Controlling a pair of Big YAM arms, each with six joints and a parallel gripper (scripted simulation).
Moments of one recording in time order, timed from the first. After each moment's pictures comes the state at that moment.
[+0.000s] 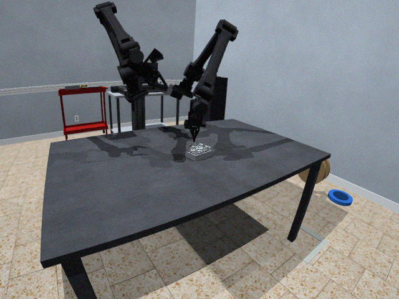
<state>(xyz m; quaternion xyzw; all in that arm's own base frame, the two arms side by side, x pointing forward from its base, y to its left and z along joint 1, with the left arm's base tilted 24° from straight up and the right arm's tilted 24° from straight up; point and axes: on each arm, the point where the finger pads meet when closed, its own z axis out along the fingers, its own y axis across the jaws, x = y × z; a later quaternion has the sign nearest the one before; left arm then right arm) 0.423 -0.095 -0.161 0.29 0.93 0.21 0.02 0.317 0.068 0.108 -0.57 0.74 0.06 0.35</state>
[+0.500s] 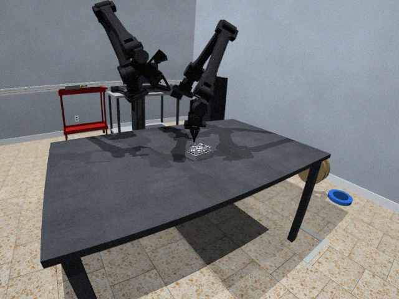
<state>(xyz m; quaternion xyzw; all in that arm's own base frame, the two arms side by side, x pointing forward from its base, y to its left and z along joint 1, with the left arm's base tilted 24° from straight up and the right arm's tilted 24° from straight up) 0.427 -0.097 -0.161 0.29 0.93 0.21 0.03 0.326 0.074 0.101 -0.57 0.75 0.05 0.33</state>
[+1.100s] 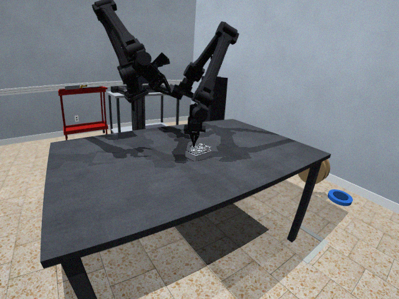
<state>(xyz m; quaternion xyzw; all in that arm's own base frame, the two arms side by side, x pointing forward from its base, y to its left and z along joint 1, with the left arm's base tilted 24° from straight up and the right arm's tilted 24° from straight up) 0.434 -0.091 -0.183 0.29 0.93 0.21 0.03 0.341 0.069 0.089 -0.55 0.77 0.05 0.32</state>
